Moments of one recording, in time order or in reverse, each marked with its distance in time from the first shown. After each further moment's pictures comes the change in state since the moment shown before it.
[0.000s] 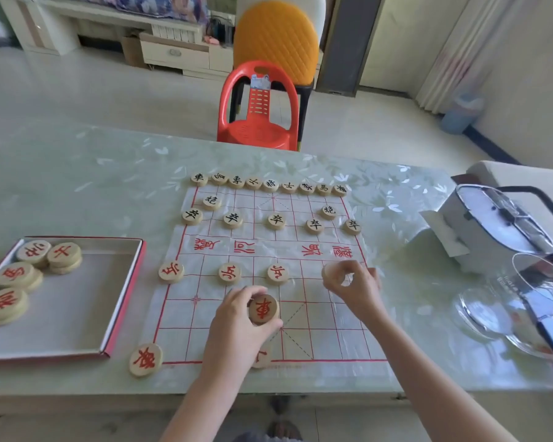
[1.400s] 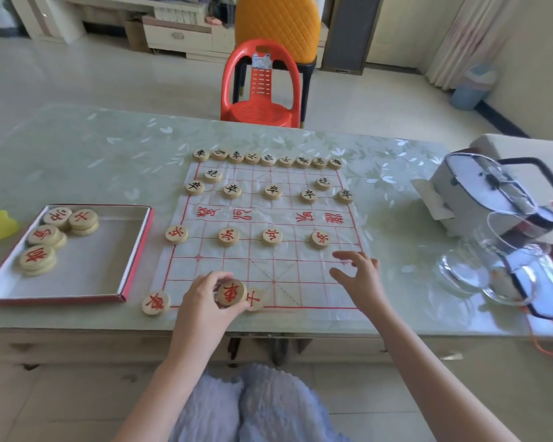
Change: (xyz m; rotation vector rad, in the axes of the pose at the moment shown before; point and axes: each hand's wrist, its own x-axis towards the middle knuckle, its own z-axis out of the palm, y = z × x) left_hand -0.059 -0.018 -0.026 0.106 0.065 -0.036; right_hand -0.075 0.014 -0.029 0.107 -0.095 -0.023
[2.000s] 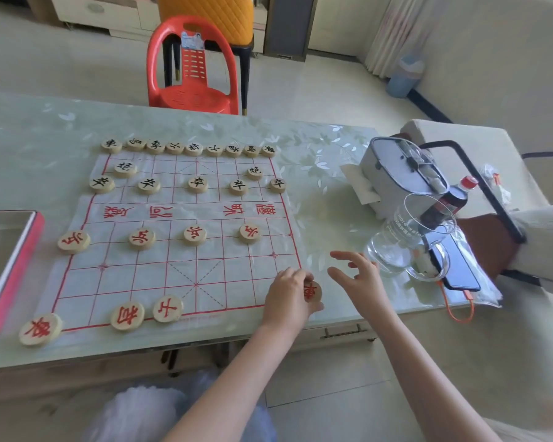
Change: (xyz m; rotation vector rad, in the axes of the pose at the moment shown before) left_hand 0.007 0.124 0.208 -0.001 -0.365 0.258; right_hand -0.017 0.071 -0.094 0.062 0.104 0.096
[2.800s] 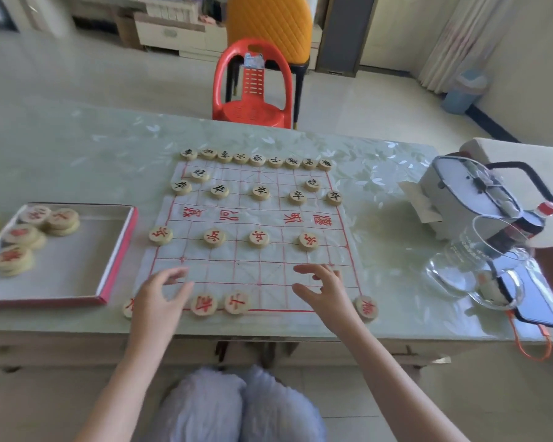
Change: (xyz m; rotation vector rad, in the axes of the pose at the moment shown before) left_hand -0.101 -0.133 -0.194 -0.108 0.513 -0.299; right_hand -0.029 -0.077 0.105 0.061 -0.284 -0.164
